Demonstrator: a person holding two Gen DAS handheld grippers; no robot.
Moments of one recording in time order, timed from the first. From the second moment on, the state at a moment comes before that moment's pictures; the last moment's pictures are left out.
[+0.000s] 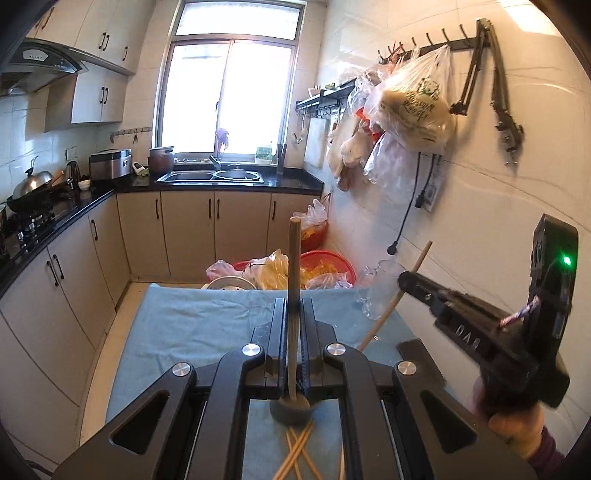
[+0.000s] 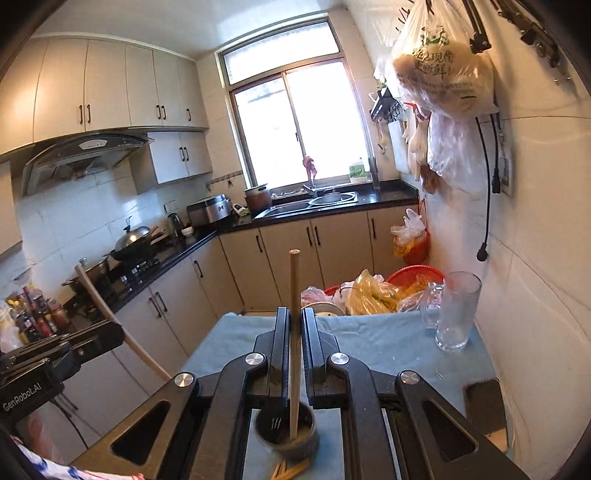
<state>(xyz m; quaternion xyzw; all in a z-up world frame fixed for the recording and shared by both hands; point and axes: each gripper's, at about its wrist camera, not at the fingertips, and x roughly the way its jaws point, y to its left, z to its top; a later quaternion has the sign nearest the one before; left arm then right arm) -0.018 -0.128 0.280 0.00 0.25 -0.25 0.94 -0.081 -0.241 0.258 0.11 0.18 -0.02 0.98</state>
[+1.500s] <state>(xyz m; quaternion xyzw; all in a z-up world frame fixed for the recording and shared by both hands) -0.042 -0.041 0.120 -0.01 0.40 -0.20 0.89 -0.118 -0.279 0.138 0.14 0.32 -0.04 0.94</state>
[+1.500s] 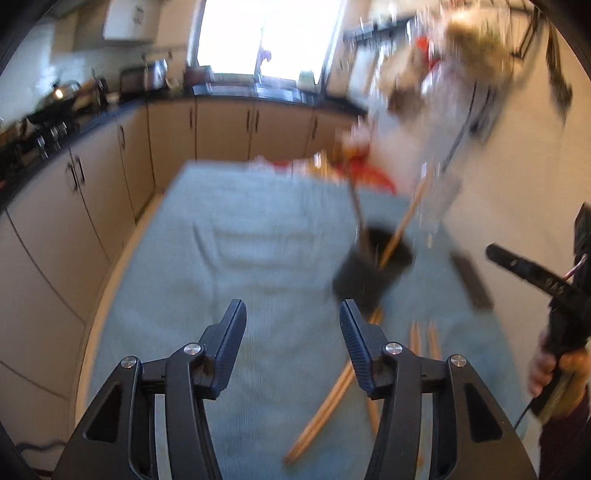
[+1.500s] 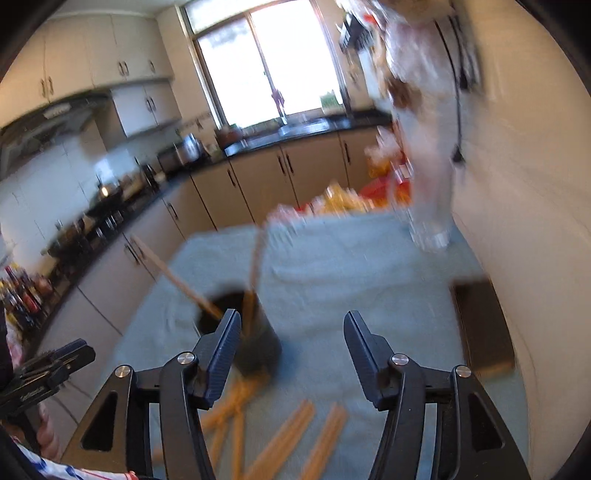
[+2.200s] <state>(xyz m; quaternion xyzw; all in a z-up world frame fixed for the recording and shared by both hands) -0.047 -0.104 0.023 0.06 0.51 -0.27 0.82 -0.181 -0.274 0.021 0.15 0.43 -0.04 0.89</state>
